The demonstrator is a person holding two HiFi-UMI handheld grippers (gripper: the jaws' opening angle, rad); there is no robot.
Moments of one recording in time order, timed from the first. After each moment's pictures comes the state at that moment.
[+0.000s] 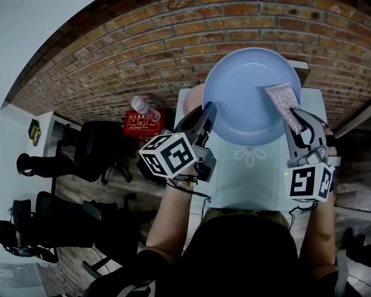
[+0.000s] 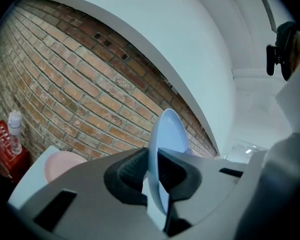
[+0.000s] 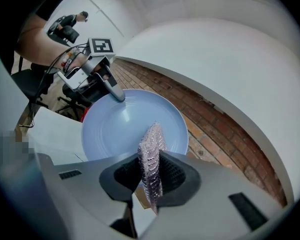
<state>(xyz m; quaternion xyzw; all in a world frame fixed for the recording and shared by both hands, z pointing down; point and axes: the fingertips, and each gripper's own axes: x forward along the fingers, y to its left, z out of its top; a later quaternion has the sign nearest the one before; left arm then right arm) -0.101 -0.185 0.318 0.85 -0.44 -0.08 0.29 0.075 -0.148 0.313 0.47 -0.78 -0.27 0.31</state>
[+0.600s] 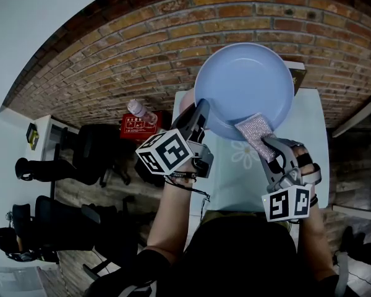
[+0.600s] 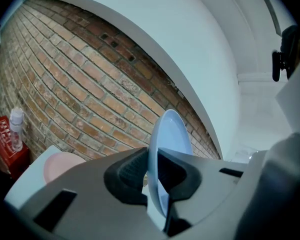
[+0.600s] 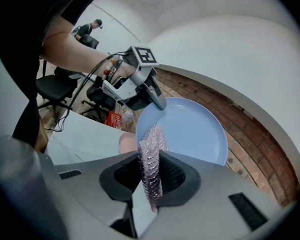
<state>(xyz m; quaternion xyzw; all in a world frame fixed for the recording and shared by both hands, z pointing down) -0.108 -0.208 0.319 0.83 -0.46 -0.11 0.30 0.017 -0.103 0.367 0.36 -0.83 -0.26 0.34</state>
